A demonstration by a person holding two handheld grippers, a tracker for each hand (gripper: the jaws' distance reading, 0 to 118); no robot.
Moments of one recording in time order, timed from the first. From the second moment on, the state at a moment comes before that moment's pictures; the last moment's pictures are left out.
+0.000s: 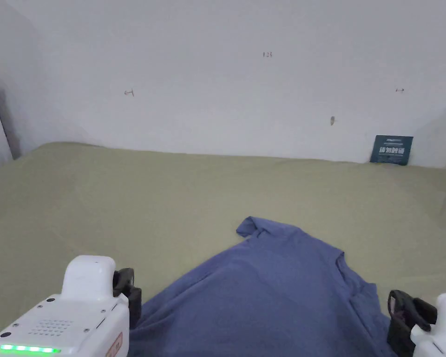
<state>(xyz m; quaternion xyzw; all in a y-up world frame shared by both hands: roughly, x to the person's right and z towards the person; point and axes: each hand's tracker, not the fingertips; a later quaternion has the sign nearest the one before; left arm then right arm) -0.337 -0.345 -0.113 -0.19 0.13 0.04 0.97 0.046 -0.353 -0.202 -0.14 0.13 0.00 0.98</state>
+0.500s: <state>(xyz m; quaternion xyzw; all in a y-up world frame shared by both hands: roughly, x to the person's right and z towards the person) -0.464 -0.413 -0.089 -0.34 0.19 0.16 0.91 0.007 -0.397 -0.205 -0.21 0.17 0.02 0.96</state>
